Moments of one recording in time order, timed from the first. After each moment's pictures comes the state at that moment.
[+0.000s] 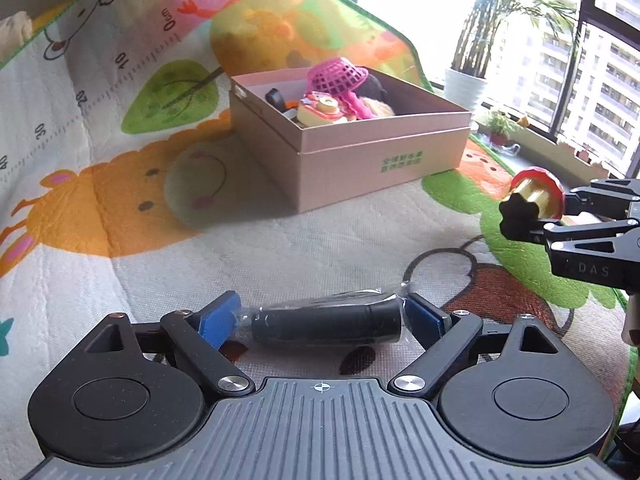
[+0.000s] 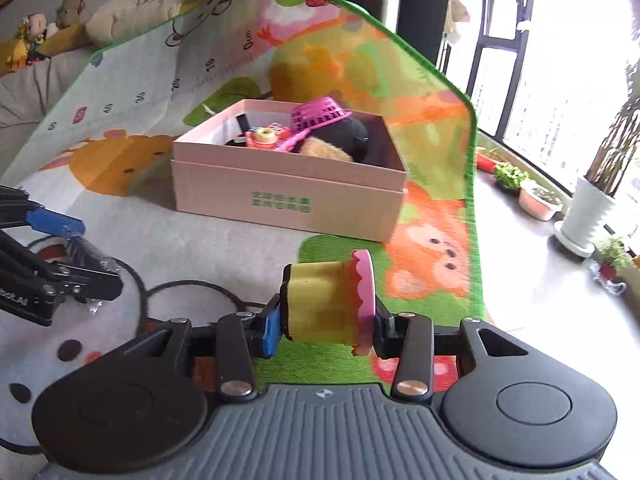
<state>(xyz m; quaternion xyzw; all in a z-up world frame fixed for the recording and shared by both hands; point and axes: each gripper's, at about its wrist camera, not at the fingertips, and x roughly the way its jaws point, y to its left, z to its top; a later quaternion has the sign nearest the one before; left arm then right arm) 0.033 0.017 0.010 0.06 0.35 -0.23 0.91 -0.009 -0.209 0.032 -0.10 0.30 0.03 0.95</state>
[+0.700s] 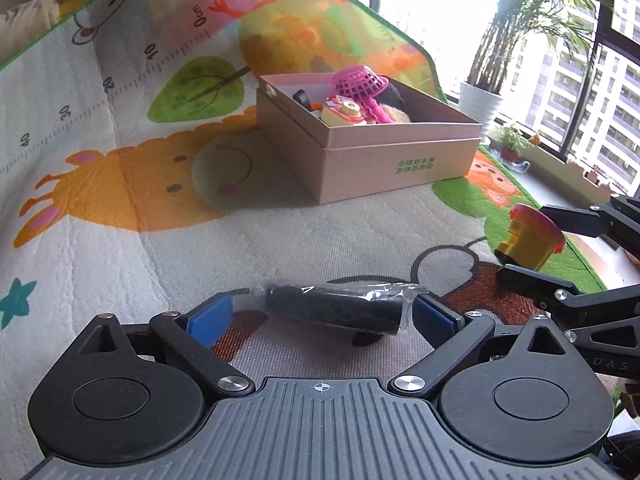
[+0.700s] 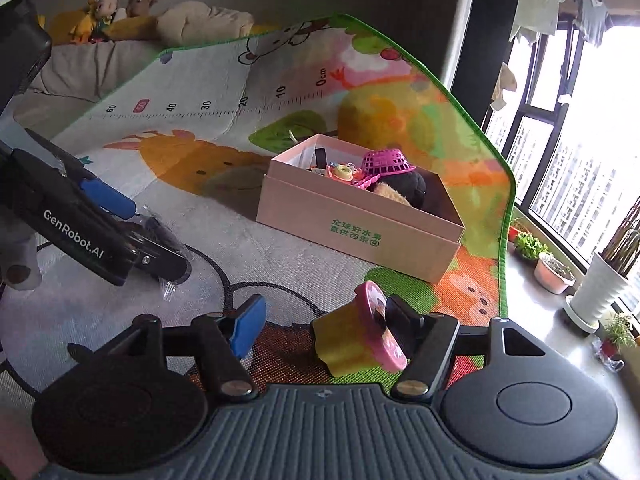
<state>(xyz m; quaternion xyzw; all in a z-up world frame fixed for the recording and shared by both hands) 0.020 0.037 0.016 0.04 0.35 -0.20 0.91 -0.050 -0.164 0.040 -0.15 0.24 0.11 0.95</state>
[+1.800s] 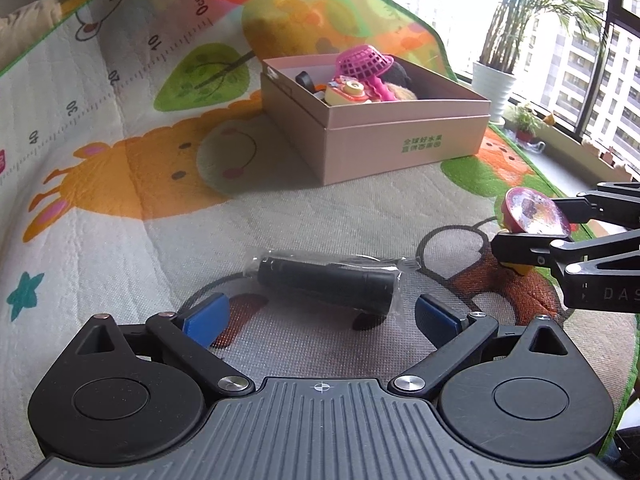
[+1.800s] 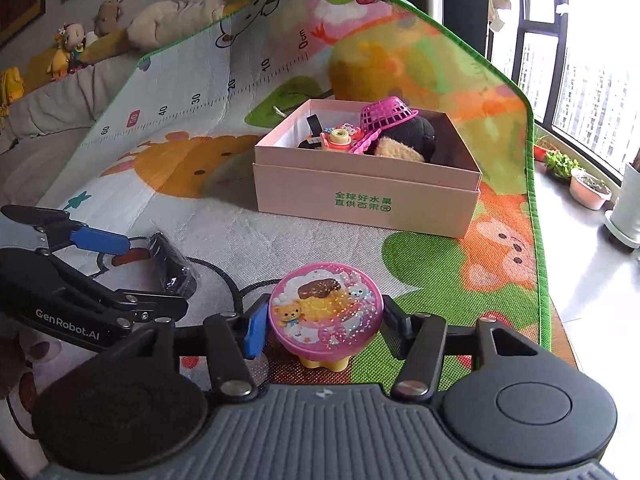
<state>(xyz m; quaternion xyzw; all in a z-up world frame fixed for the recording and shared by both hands) 0.017 0.024 0.011 0.06 0.38 -0.18 0.91 -0.015 -0.184 0.043 -0.04 0.33 0.12 0.94</state>
